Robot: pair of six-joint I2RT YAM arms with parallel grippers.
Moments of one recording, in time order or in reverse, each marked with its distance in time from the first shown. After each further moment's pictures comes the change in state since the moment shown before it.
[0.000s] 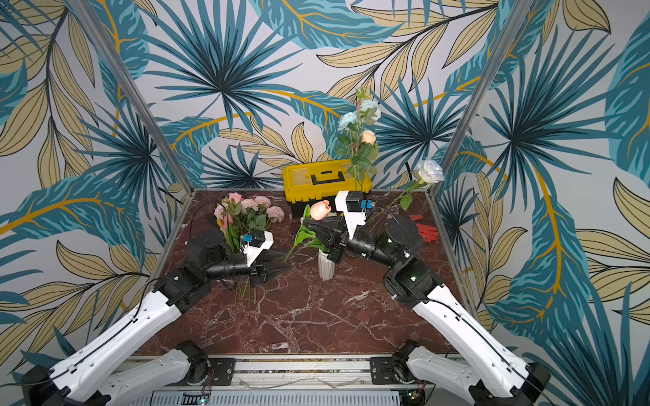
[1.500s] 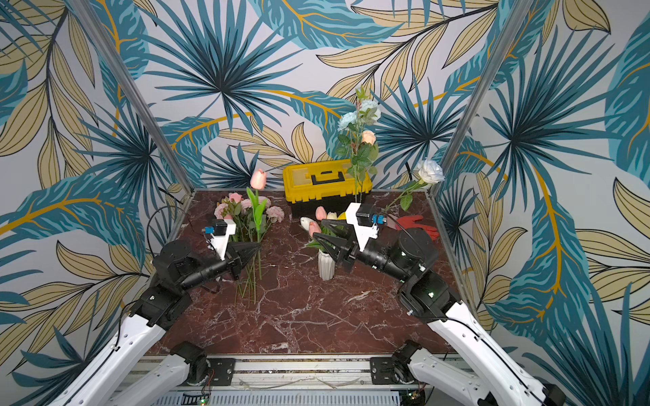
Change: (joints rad) left arm 0.227 -0.227 -0.150 0.048 -0.285 -0.374; right arm 0.005 -0.158 -0.028 -0.178 0.142 -0.182
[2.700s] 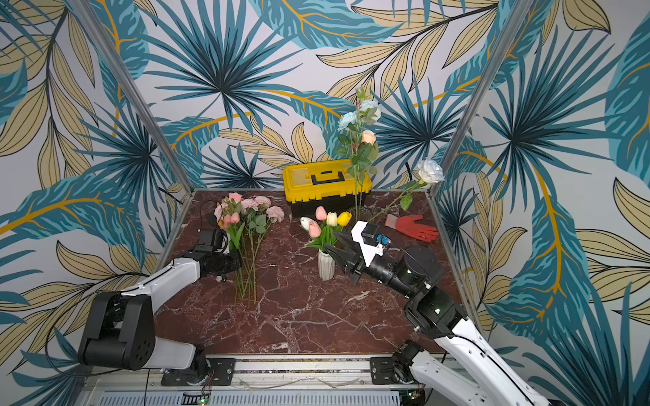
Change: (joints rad) left arm 0.261 0.678 0.062 -0.250 -0.290 -0.181; right arm 0.000 -0.112 -0.150 -0.010 0.071 -0.095
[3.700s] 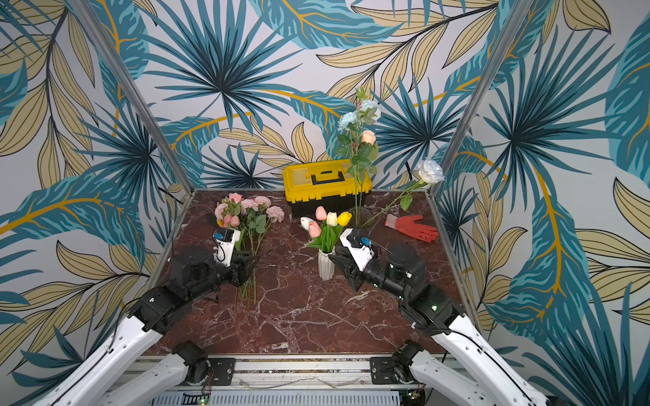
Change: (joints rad) left arm -0.441 -0.728 -0.019 -0.060 -0.058 0.201; right arm 0.000 0.050 -0.015 -0.283 0.098 -0.074
